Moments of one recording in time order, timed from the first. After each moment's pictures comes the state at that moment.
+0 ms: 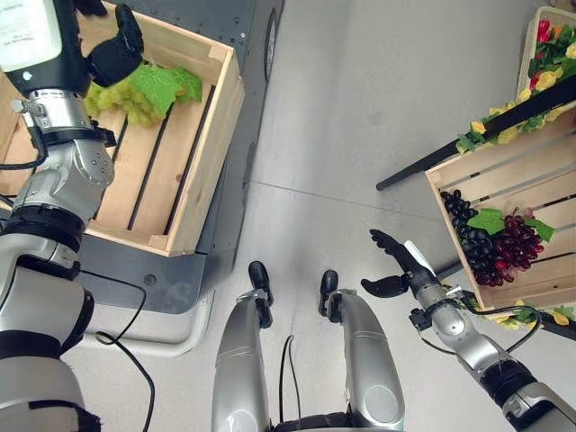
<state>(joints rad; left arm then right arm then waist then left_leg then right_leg) -1.14 0.97 -0.58 0.96 0.32 -0.18 0.89 -0.27 -0.61 0.52 0.50 0.12 -0.26 -0.18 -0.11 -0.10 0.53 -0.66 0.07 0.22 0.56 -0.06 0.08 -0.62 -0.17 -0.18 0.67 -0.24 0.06</state>
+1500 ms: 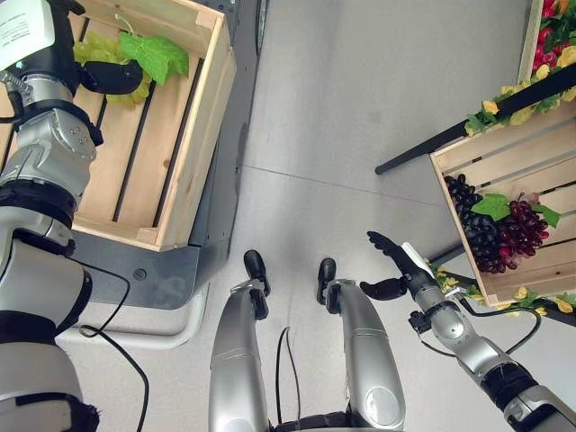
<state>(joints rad) -1.33 0.96 -0.78 1.10 0.10 0.02 0.37 -0.24 -0.61 0.52 0.46 0.09 -0.25 -0.18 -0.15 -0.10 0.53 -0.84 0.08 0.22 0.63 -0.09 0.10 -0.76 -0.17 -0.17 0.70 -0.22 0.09</state>
